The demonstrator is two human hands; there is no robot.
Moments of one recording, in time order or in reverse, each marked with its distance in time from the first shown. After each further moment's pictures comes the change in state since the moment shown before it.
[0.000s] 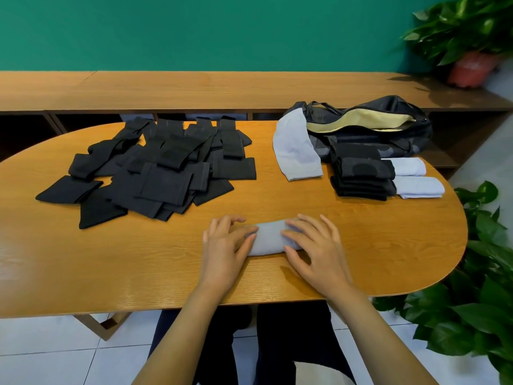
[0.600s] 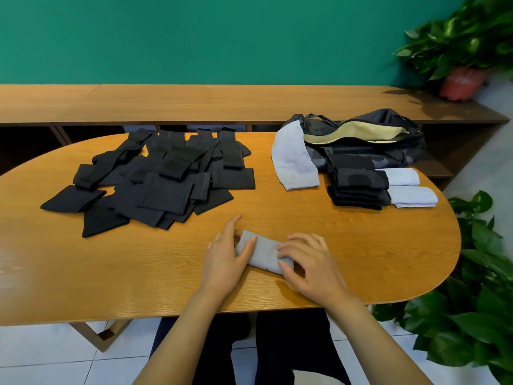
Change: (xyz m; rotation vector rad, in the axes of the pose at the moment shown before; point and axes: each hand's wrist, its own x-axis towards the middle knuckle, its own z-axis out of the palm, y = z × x) left_hand 0.007 0.012 -0.005 -0.275 -0.154 -0.276; right_hand -0.002 -0.002 0.000 0.087 -0.023 -0.088
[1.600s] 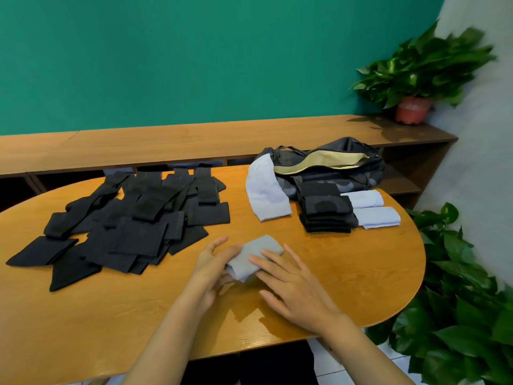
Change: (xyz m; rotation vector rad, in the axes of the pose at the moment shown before) left_hand 0.041 0.068 -0.003 -0.775 -0.115 -0.525; right_hand 0.011 0.009 -0.038 -0.361 -0.167 -0.219
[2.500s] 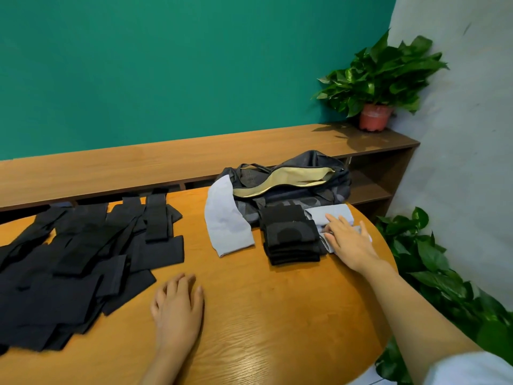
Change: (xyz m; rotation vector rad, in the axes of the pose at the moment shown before) left_hand 0.080 -0.050 0.027 1.251 0.353 0.361; right_hand -0.032 0.254 -0.010 0.045 -0.332 0.835
